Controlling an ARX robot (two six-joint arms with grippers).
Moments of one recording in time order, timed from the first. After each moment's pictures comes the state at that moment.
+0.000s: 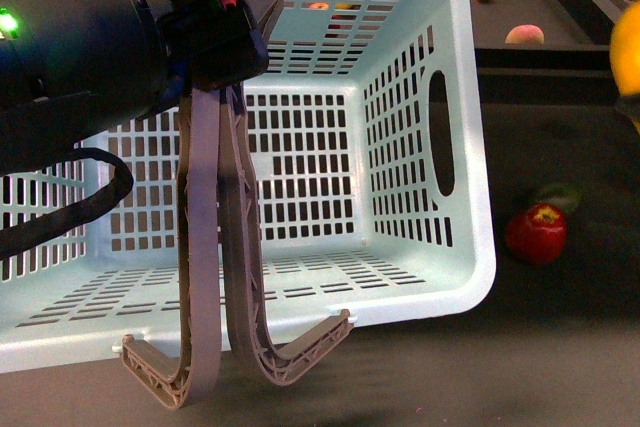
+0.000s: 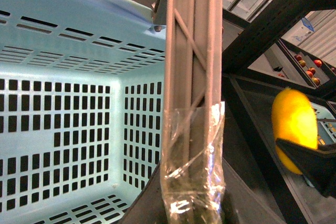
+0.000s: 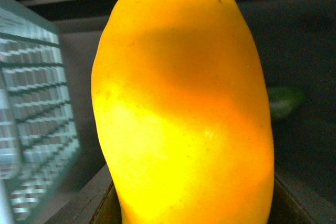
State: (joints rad) left arm -0.55 1.53 0.49 0.91 -0.09 -0.49; right arm -0.10 1.64 0.55 0.59 -0.44 0.04
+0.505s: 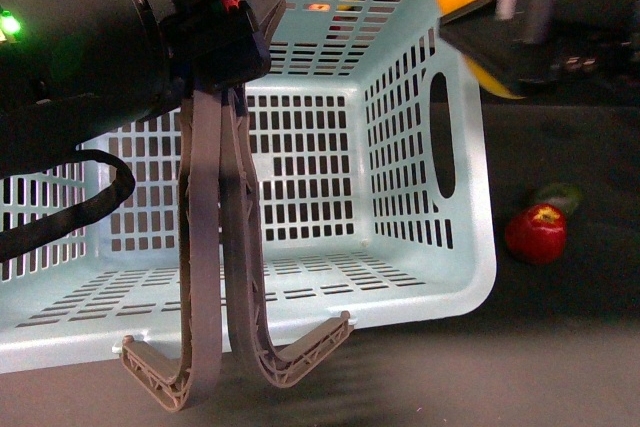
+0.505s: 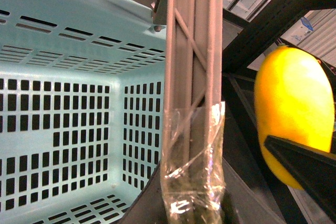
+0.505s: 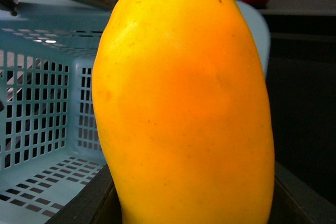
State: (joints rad) left arm -0.55 1.53 0.49 0.91 -0.09 -0.49; right arm 0.35 1.56 0.62 0.55 -0.24 0.21
